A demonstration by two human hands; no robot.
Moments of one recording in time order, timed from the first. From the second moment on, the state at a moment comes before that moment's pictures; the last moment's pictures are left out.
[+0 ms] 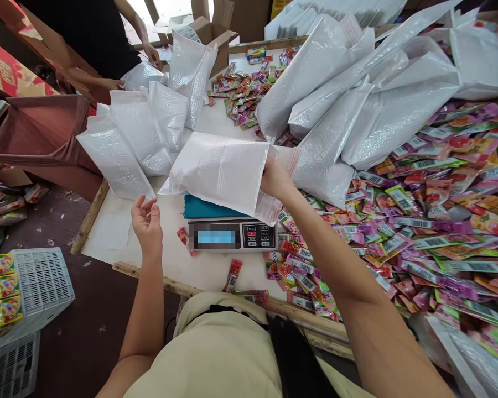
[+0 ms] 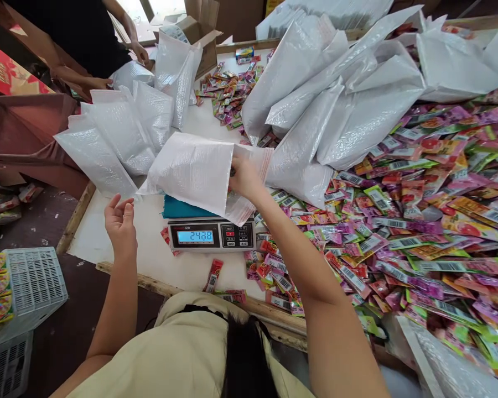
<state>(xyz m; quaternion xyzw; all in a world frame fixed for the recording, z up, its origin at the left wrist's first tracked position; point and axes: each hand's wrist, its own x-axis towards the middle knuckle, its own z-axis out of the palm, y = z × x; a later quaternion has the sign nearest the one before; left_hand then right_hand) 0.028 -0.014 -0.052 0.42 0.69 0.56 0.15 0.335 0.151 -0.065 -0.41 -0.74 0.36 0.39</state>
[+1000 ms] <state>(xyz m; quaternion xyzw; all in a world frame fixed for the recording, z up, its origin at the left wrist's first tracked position) 0.032 -0.018 -0.054 0.36 0.68 0.60 0.20 0.561 -0.042 -0.044 -0.72 -0.32 0.31 0.53</state>
